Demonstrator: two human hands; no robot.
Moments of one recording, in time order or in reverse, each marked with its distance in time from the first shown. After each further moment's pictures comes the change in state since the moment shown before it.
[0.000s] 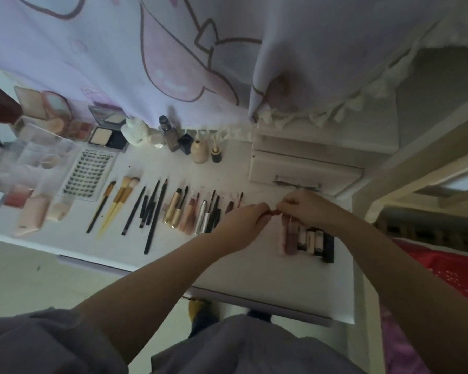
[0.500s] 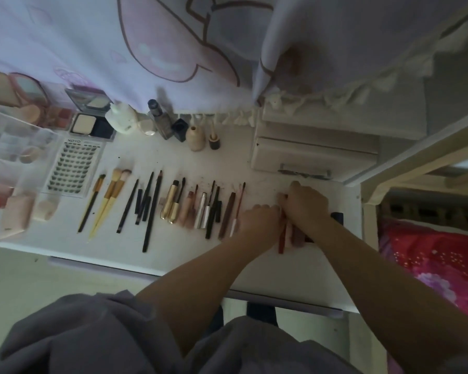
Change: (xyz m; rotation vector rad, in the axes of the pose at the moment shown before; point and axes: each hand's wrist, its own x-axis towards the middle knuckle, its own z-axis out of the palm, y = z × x) left_hand 0.036 -0.003 0.055 0.261 -0.107 -0.188; right_hand 0.052 0.031 0.044 -0.628 0.452 0.224
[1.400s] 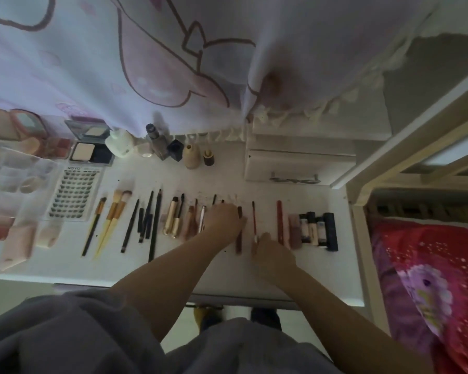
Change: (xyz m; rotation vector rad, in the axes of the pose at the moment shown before) left_hand -0.004 -0.064 -0.033 0.119 0.014 -0.175; right_hand -0.087 -0.053 0.038 0.273 -0.340 0.098
